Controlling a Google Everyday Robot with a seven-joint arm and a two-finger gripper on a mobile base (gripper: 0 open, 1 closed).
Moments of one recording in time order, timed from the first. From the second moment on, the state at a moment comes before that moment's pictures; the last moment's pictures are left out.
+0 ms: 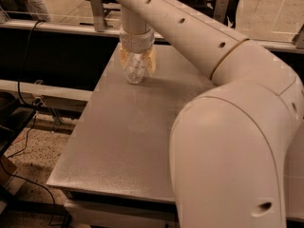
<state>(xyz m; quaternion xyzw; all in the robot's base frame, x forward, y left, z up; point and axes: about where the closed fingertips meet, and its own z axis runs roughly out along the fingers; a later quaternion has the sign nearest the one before) 0.707 0.028 0.858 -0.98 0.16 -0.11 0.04</state>
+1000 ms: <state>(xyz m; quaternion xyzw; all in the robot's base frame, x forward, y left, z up) 0.691 0.011 0.880 -0.97 0.18 -0.13 0.06</state>
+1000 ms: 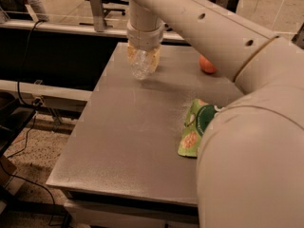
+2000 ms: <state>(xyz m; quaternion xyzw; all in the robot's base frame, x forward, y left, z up) 0.630 -0.011 0.958 -0.97 0.17 -0.10 0.12</state>
